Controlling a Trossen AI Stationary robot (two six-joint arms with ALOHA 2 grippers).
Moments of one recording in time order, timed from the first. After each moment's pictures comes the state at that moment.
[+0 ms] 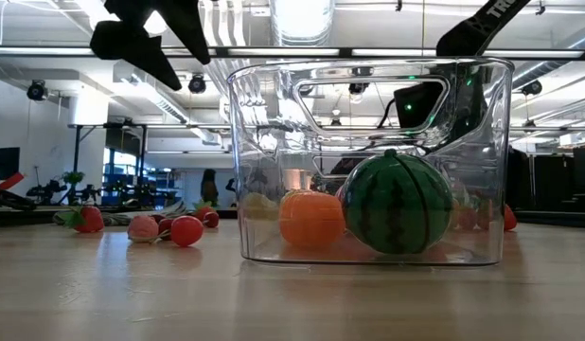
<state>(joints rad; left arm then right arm) -0.32 1.32 1.15 -0.87 -0.49 -1.12 -0.40 1.56 0.83 -0.98 -0.09 0.49</state>
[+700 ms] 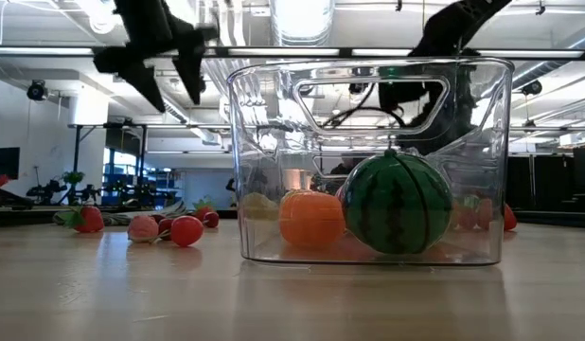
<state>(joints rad) 0.08 1.27 1.16 -1.09 -0.49 -1.12 -0.40 1.56 0.99 -0.99 -0.08 0.52</state>
